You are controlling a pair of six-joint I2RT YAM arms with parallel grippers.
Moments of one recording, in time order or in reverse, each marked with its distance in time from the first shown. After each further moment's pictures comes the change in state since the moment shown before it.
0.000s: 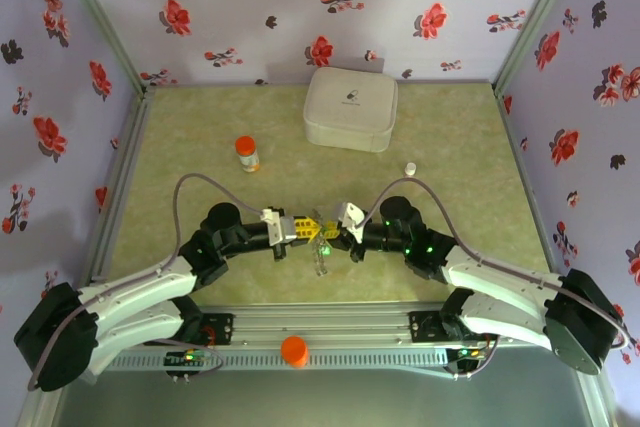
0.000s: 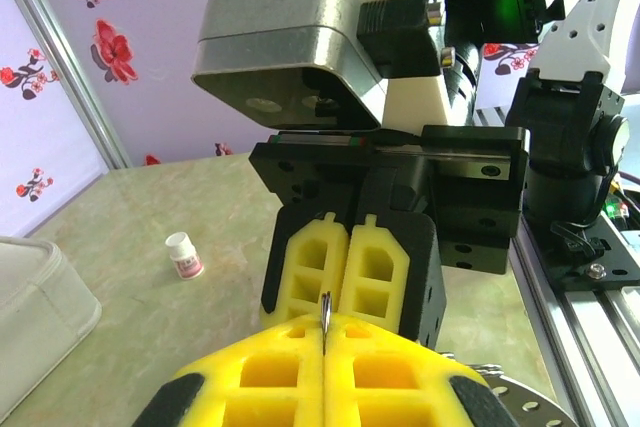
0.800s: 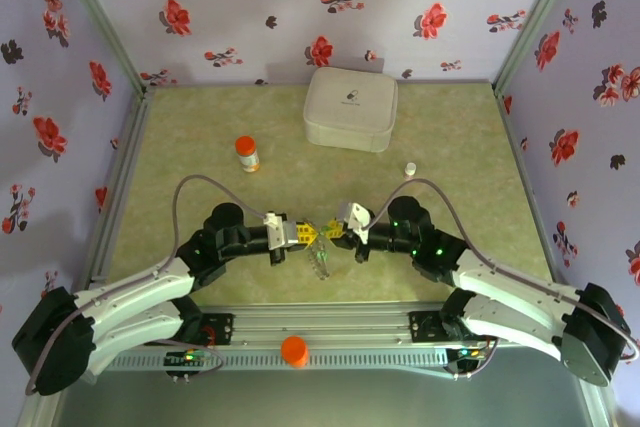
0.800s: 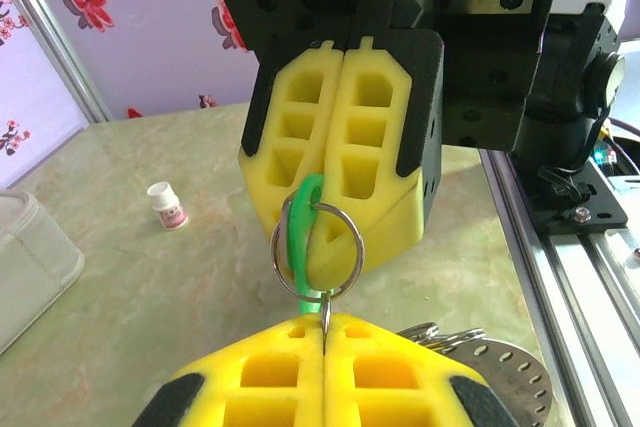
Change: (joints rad) left arm 0.004 -0.024 0.003 -0.159 -0.004 0.066; right arm 0.003 -0.103 0.029 -0.101 0.003 -0.036
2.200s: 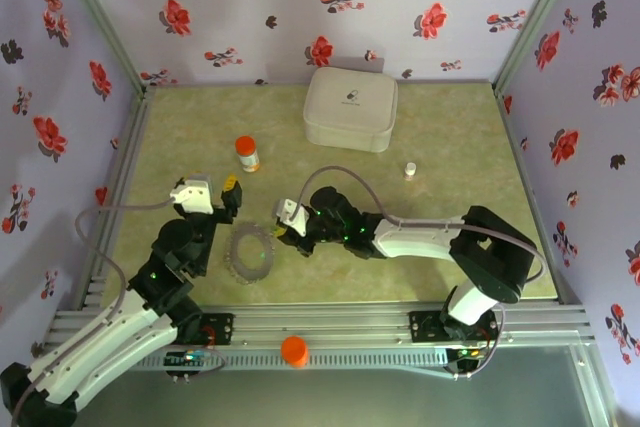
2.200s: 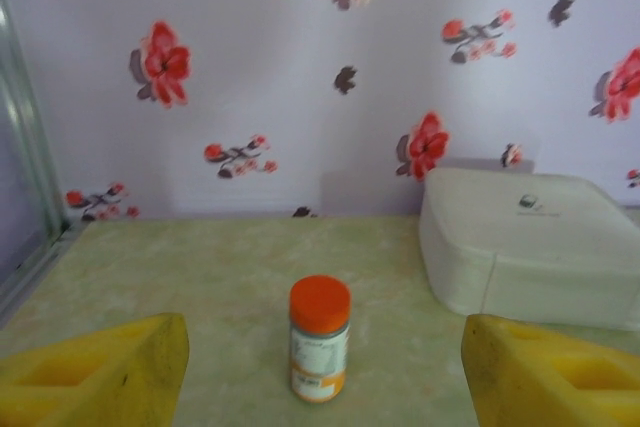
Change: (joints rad) left arm 0.077 -0.473 0.019 -0.288 -1.228 -0.383; right arm 0.151 0.677 0.317 0.124 0.124 0.023
